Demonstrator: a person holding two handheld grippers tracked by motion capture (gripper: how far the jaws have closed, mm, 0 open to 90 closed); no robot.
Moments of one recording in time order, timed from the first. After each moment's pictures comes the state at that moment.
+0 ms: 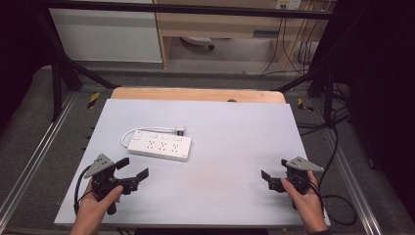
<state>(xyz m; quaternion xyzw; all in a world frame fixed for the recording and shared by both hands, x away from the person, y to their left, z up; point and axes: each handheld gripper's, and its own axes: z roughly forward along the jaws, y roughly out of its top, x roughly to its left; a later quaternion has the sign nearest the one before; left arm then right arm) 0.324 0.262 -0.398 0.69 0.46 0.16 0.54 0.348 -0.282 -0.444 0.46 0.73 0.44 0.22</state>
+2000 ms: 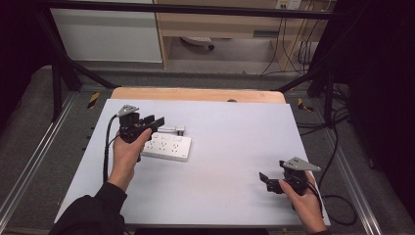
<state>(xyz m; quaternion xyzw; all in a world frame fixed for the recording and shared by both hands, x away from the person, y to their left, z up) 0.455 0.212 -0.360 0.68 0.49 0.17 0.52 0.347 -0.278 -0.445 0.46 0.75 0.43 0.22</state>
